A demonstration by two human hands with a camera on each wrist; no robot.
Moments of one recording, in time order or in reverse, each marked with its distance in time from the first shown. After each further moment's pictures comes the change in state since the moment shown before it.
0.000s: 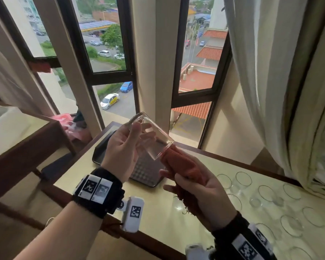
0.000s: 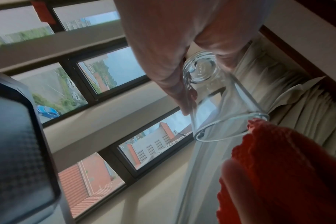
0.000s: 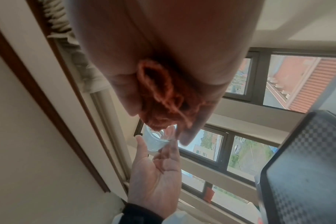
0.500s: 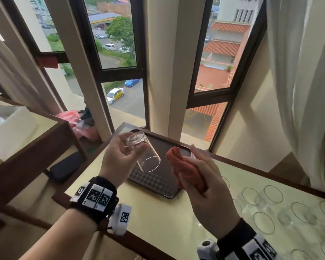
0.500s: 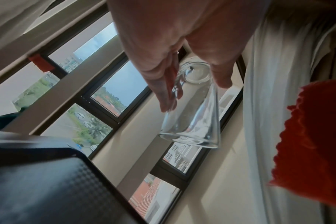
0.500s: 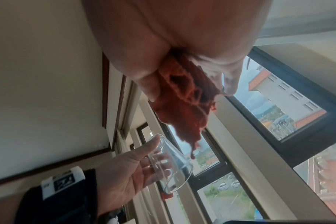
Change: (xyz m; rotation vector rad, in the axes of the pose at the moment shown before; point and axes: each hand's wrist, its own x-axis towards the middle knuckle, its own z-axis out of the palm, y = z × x) left_hand 0.057 -0.018 -0.119 0.569 0.168 0.023; right_hand 0.079 0.044 0.028 -0.921 0.214 -0.360
